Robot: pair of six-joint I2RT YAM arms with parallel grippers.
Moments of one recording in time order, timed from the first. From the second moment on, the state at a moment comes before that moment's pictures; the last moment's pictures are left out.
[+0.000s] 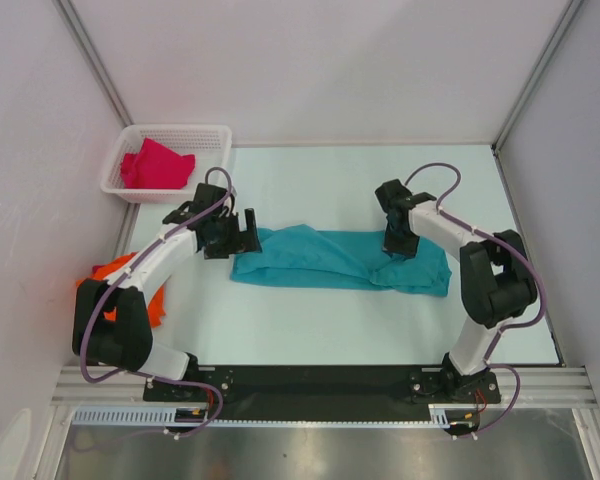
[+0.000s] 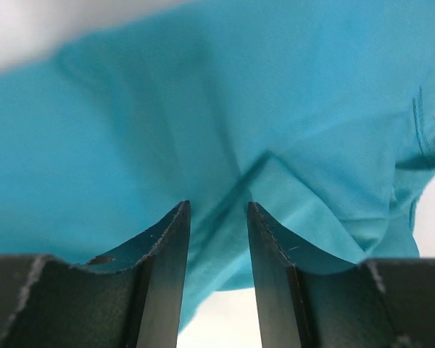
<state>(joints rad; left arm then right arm) -0.26 1.45 1.03 -0.61 0.14 -0.36 0.38 1.77 1.25 -0.77 0.31 0.64</state>
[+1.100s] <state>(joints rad) -0.25 1.40 0.98 -0.59 0.19 -0.36 0.33 1.47 1.12 -0.87 0.32 0.72</state>
